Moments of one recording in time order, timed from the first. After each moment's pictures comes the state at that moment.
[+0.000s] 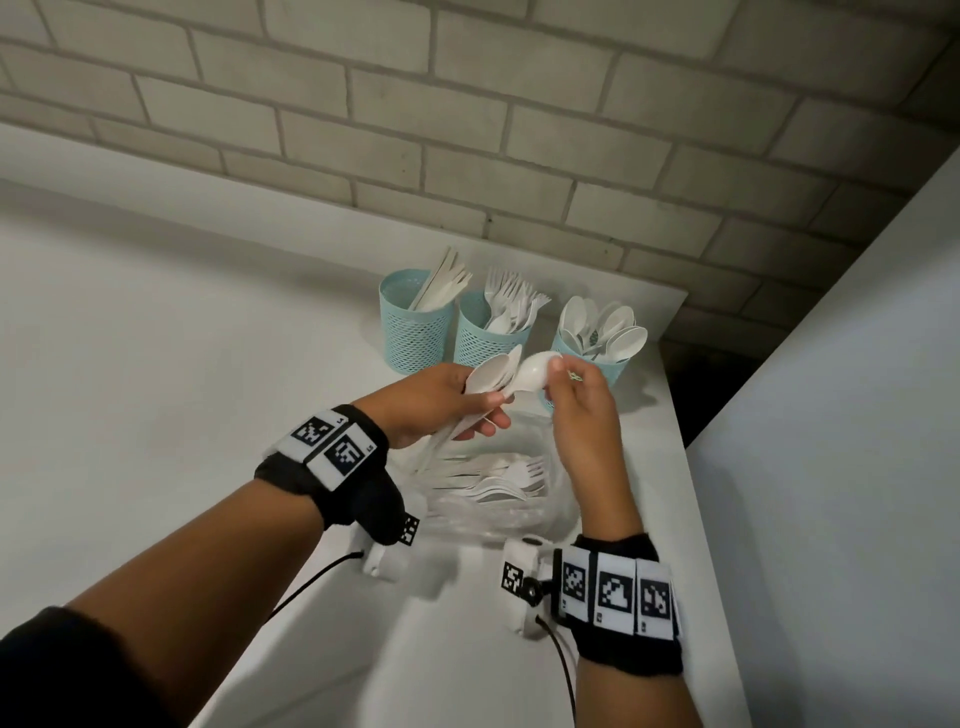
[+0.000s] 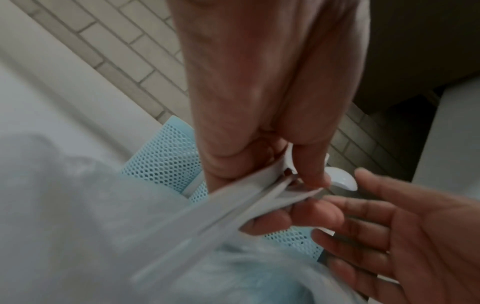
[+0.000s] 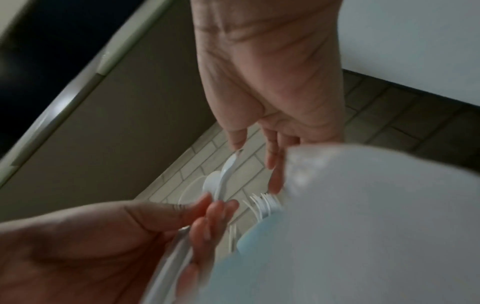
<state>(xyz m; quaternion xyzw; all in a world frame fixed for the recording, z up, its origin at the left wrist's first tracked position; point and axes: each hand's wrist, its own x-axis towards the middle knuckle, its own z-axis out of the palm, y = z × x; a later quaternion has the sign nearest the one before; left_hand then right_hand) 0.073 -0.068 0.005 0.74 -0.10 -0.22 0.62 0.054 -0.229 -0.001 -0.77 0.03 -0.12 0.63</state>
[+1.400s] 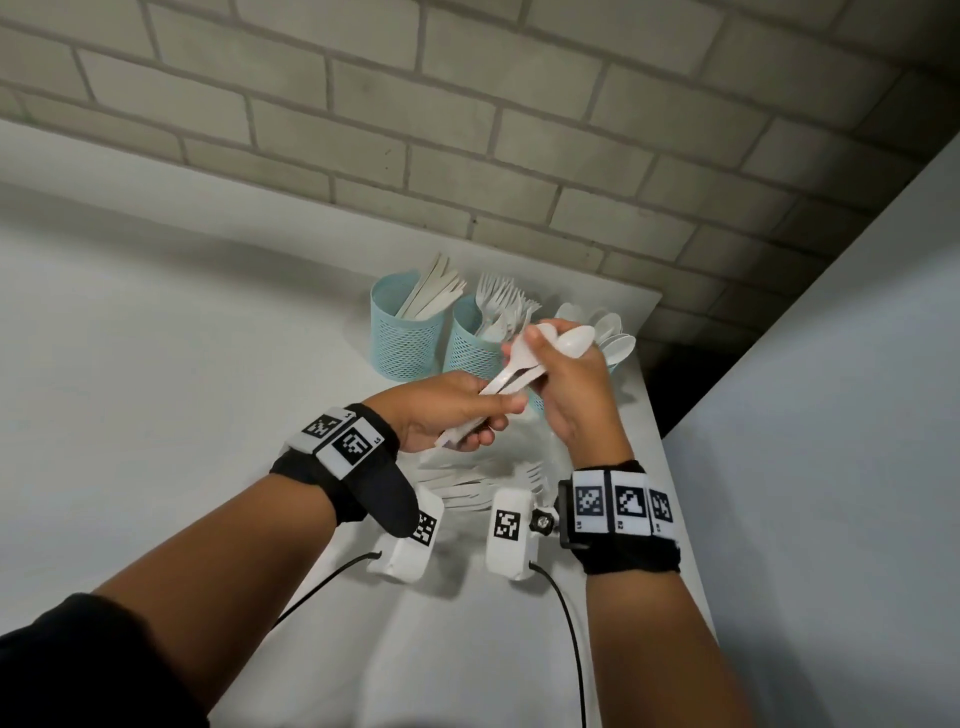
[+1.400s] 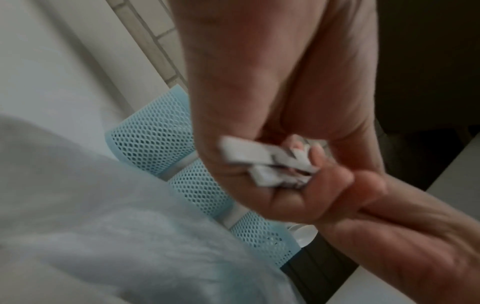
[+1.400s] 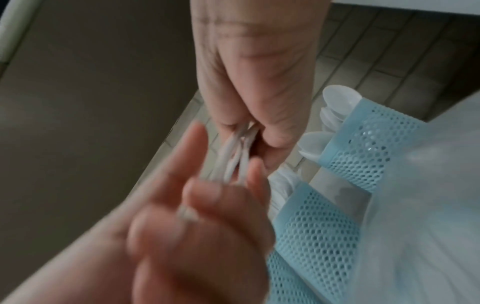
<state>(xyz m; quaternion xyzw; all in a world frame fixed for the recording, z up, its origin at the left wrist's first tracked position) 0.083 -0.066 0.019 0.66 -0.09 -0.34 0.66 0.090 -0.202 0.038 -0.59 0.05 -0.06 0.80</state>
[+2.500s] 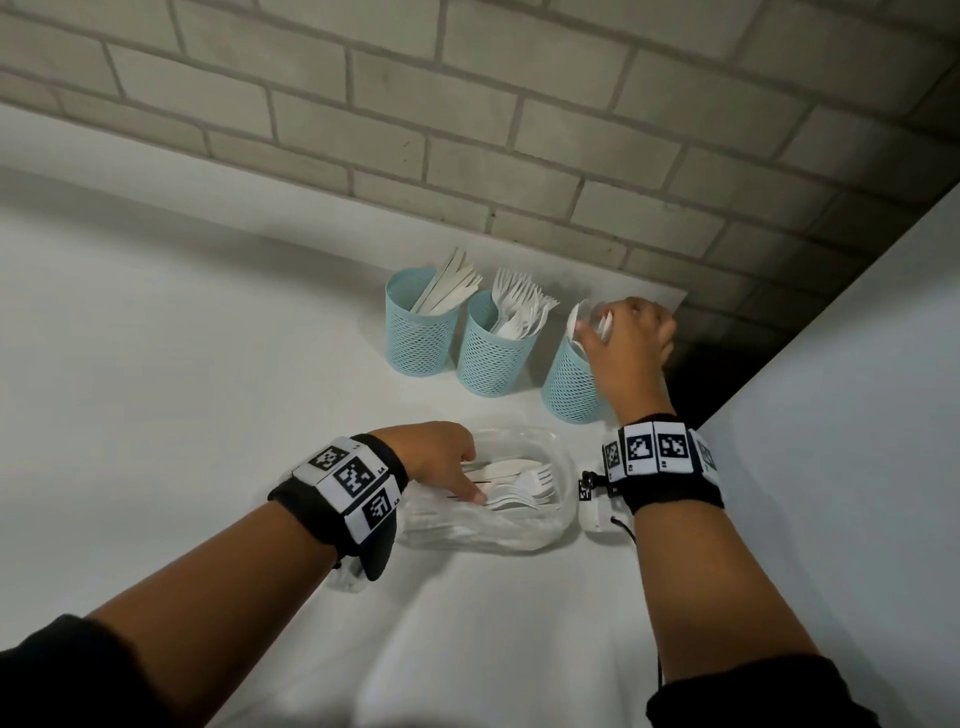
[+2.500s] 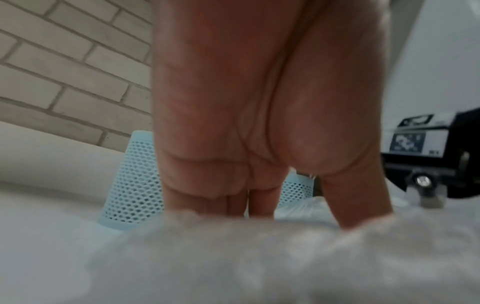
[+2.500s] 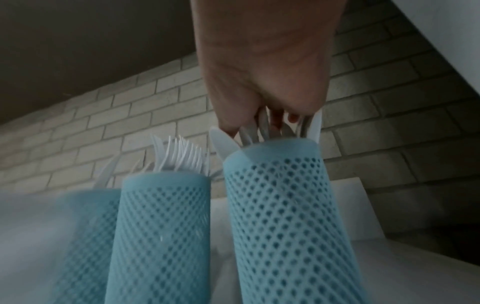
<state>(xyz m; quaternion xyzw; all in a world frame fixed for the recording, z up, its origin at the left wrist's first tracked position) 0.072 -0.059 -0.011 0.92 -0.18 -0.31 0.17 0.151 -0.266 0.015 -0.96 0.06 -0.20 0.20</state>
